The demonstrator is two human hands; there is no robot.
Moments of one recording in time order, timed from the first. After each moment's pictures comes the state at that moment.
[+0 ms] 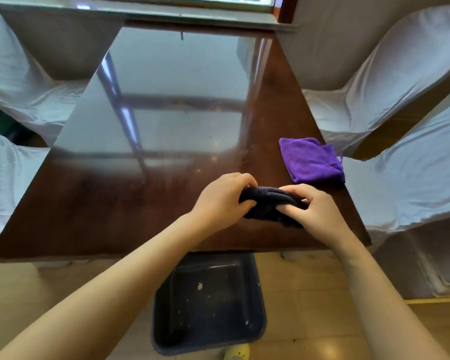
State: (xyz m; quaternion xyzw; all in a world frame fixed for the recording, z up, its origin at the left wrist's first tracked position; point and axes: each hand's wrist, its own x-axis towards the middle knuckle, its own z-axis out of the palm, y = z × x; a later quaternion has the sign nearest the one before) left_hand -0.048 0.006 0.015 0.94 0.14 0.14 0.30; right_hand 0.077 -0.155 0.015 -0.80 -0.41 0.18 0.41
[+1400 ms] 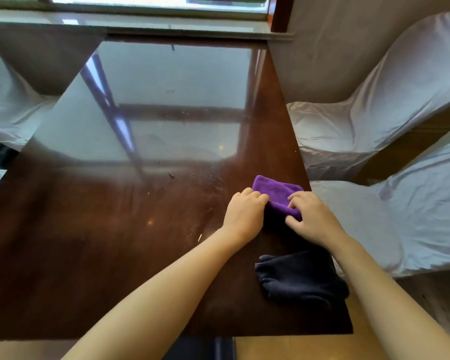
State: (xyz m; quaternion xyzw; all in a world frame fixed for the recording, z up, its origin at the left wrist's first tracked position) left_hand 0.177 0.008 -0.047 0.96 0.18 0.12 0.17; right_hand 0.302 -0.122 -0.037 -0.85 -0.50 0.09 0.15
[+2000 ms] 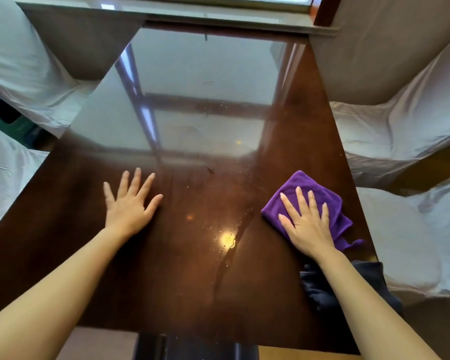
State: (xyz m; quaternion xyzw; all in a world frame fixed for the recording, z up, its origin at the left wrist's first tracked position) left_hand -0.056 0.215 -0.111 0.88 0.48 0.01 0.05; right_hand 0.245 -0.052 -0.108 -0.88 -0.46 0.11 0.01
